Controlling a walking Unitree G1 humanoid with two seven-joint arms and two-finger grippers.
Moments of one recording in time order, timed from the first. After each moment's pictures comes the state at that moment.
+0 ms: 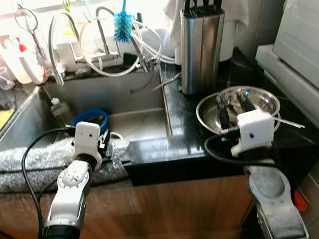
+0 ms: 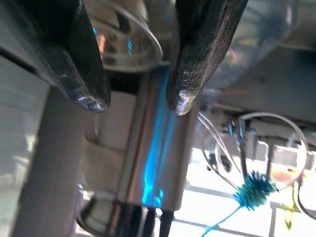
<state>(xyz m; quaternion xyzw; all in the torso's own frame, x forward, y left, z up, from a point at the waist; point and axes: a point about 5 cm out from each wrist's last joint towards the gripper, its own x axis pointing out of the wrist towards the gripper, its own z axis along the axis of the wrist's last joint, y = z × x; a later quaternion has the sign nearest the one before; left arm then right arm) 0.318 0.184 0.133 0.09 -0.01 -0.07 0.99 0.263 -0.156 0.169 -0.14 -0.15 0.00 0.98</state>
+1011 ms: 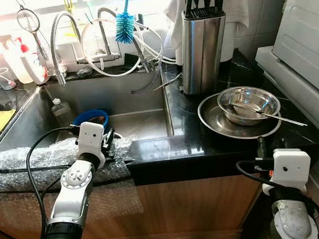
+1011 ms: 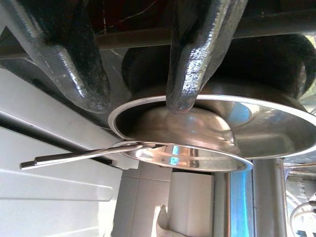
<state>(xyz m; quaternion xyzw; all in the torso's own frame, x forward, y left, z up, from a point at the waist) 0.322 0.178 0.131 0.10 -0.01 -0.09 0.99 0.218 -0.198 0.124 -0.12 -0.04 -0.13 0.98</state>
